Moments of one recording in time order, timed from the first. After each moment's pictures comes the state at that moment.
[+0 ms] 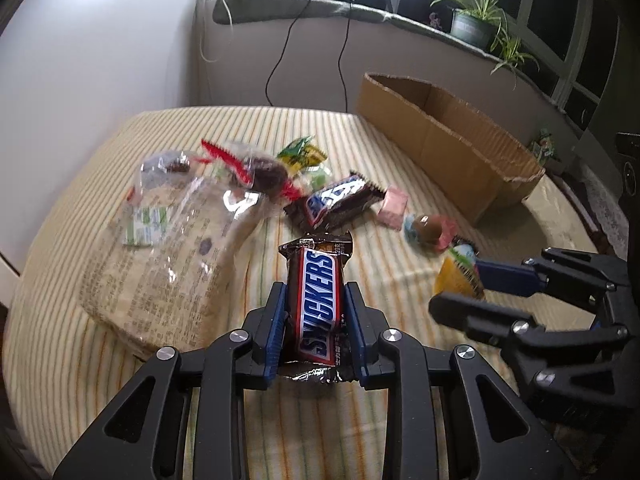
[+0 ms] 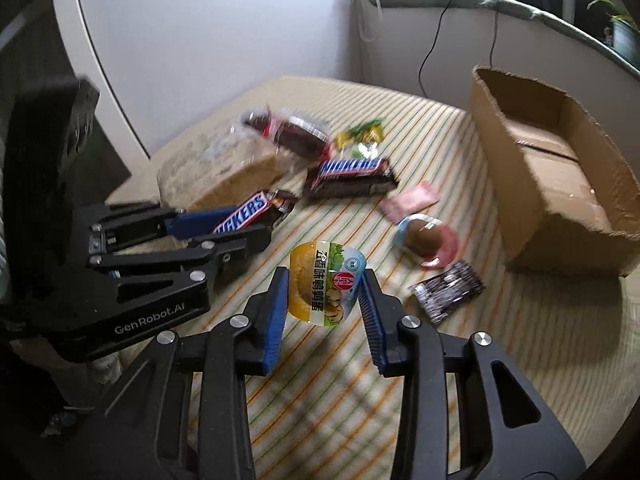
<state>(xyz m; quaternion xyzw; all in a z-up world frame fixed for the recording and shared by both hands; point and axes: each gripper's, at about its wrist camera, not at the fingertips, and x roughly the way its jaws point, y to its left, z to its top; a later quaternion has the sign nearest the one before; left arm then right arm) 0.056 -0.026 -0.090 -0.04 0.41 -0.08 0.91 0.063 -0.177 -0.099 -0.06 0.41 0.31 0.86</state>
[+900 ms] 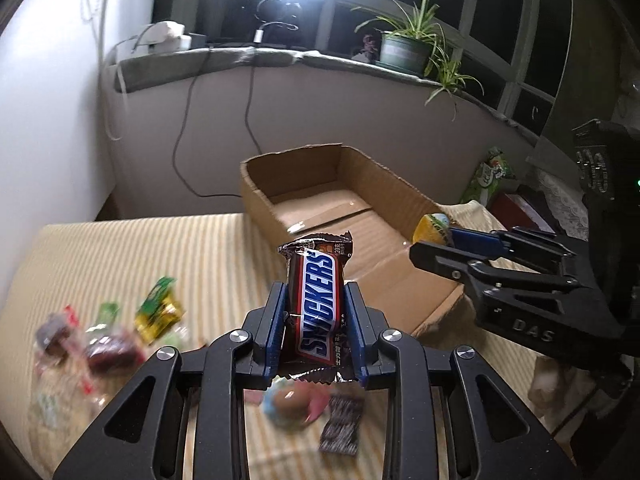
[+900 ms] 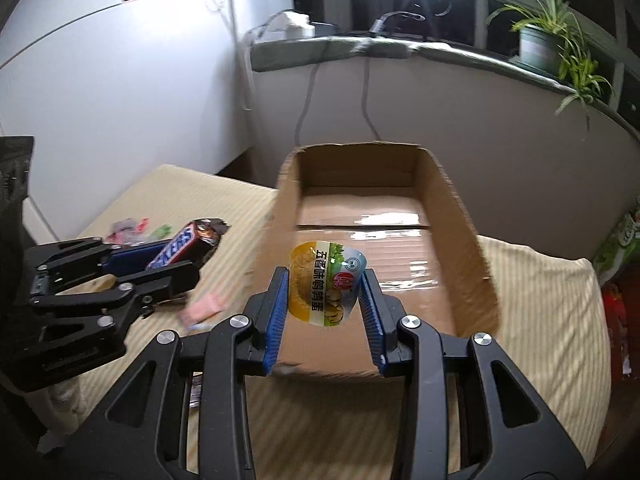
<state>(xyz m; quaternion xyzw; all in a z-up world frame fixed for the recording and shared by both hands) 0.153 -0.129 -0.037 -0.02 0.36 -0.18 0.92 0.174 -0.304 -0.050 -0.04 0.36 0.18 0.92</state>
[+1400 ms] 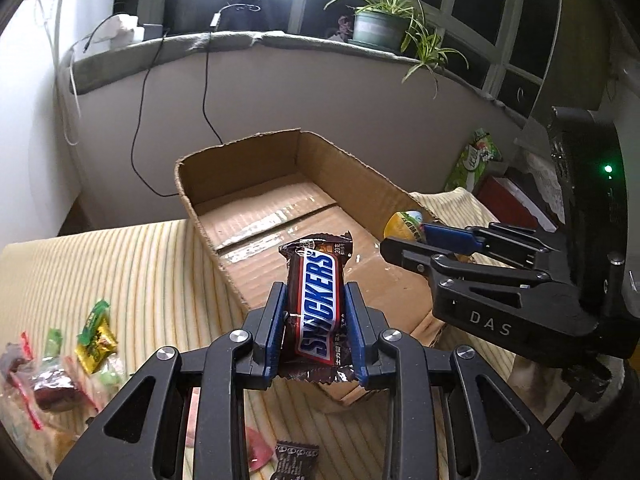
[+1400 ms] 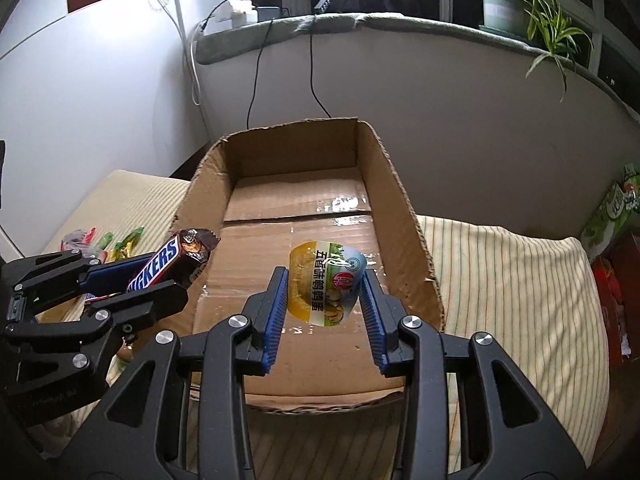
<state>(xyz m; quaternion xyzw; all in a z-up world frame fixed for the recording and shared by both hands) 0.177 -0.174 -0.051 -0.01 0.38 -0.21 0.90 0.208 -0.341 -0.073 -0.02 0.38 0.14 0.91</state>
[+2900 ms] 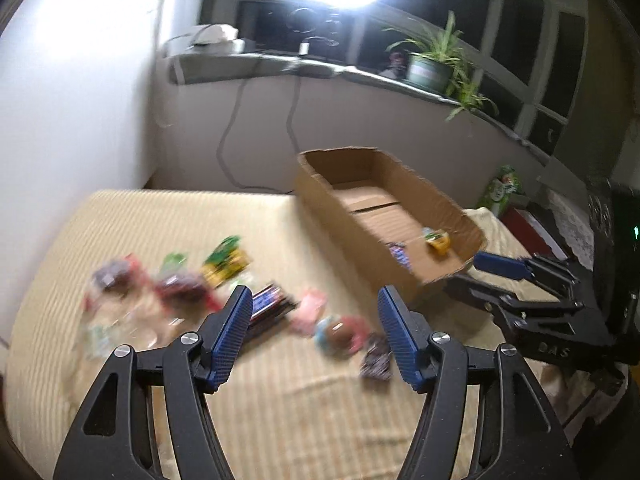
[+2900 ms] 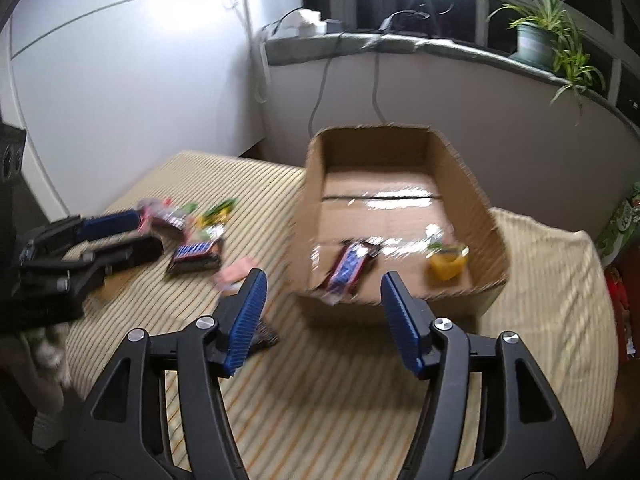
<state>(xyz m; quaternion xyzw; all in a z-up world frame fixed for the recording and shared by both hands) 0.086 -0.060 -0.032 -0.06 0.35 -0.13 0.93 0.104 -0.277 -0.060 -0.05 0.36 0.20 0.91</state>
